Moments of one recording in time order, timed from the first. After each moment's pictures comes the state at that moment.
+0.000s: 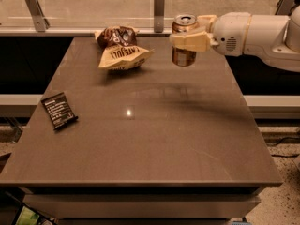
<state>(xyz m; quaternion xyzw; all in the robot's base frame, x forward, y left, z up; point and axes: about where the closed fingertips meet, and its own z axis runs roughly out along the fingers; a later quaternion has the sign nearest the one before) 0.617 -0.094 0.984 -0.42 0.64 0.29 0.58</state>
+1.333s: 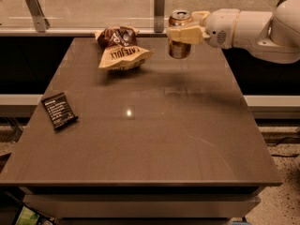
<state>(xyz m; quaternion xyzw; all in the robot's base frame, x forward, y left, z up) 0.667 -0.090 0.976 -0.41 0.64 0.30 0.58</state>
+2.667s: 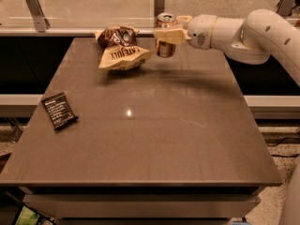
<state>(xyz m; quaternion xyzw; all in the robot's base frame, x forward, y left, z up) 0.721 -0.058 0.947 -0.39 0.63 0.33 0.59</state>
